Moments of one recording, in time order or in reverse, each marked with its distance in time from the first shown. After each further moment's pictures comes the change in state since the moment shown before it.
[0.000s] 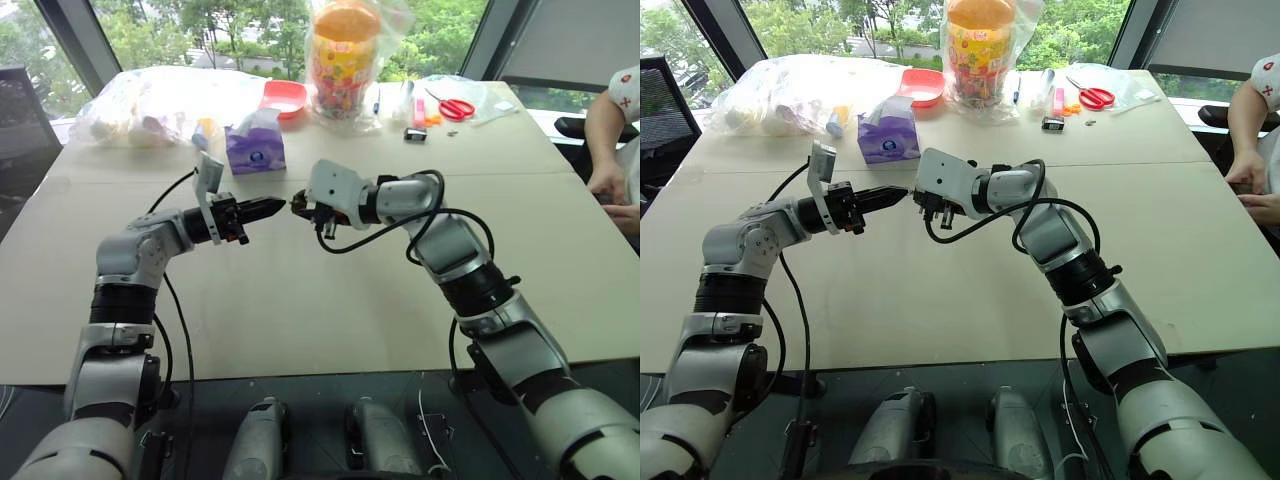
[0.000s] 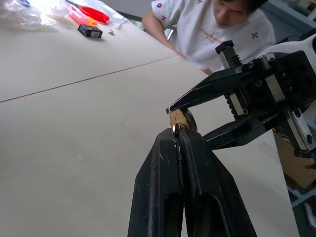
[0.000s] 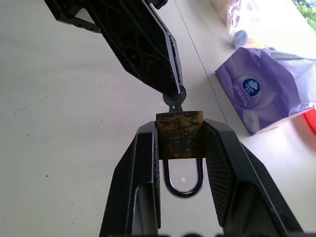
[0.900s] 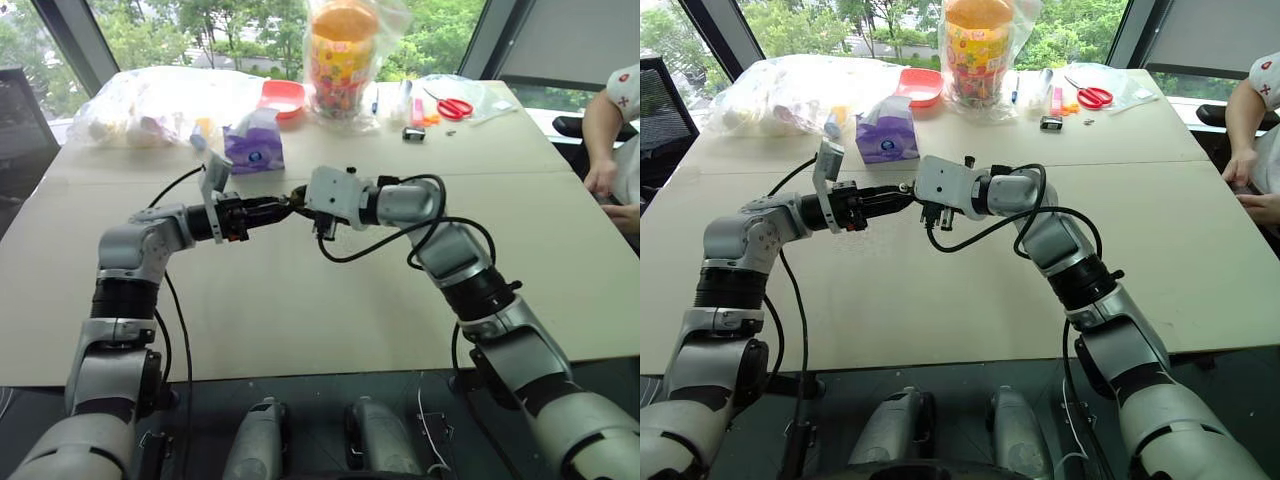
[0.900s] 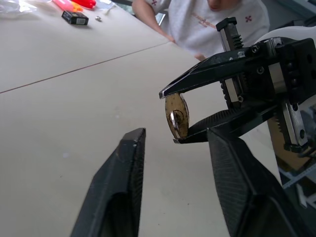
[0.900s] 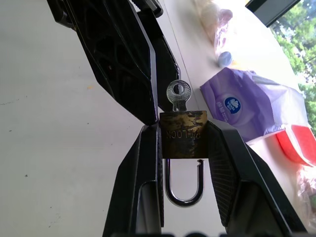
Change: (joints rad) left arm -0.029 -0.001 0.023 -0.021 0.010 0.103 -0.024; right arm 0.022 -0.008 0.005 -0.003 -0.060 -0.192 -0.063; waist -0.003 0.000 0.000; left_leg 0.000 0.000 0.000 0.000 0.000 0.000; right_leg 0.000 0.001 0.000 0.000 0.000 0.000
